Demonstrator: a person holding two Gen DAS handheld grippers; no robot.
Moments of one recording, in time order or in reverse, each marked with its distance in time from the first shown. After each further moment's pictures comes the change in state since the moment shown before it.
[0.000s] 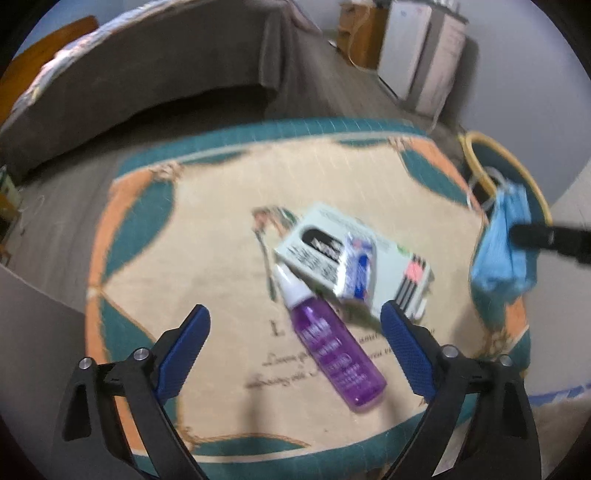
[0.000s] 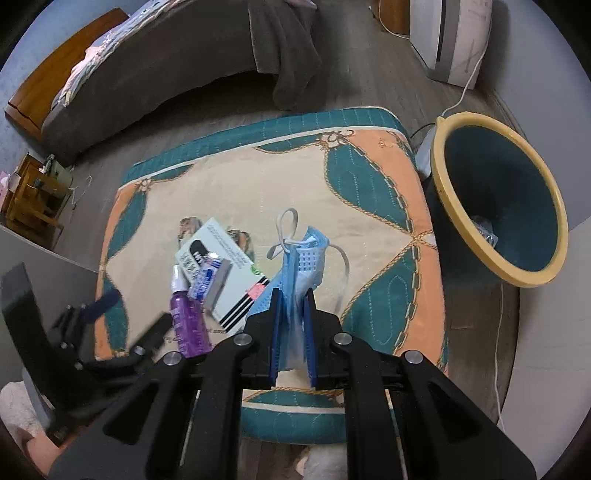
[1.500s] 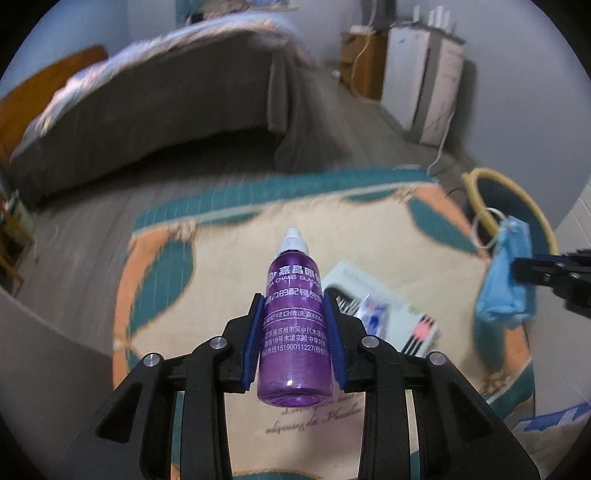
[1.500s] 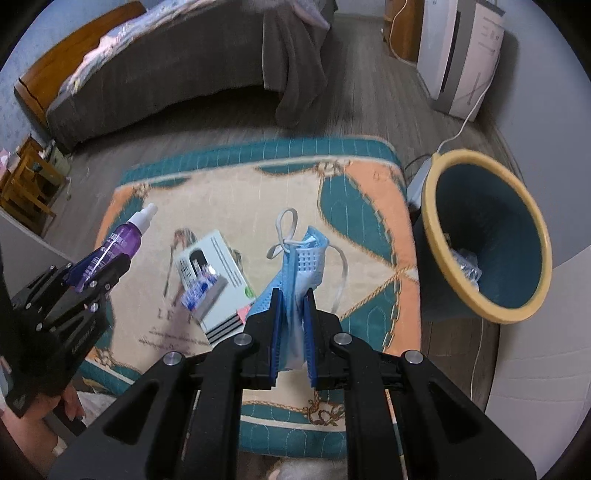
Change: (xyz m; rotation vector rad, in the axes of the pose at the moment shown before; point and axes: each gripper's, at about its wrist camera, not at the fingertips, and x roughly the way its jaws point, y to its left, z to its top) left arm -0.033 0.004 0.042 0.033 -0.175 0.064; right arm -0.018 0.003 0.008 -0.087 -0.082 -0.044
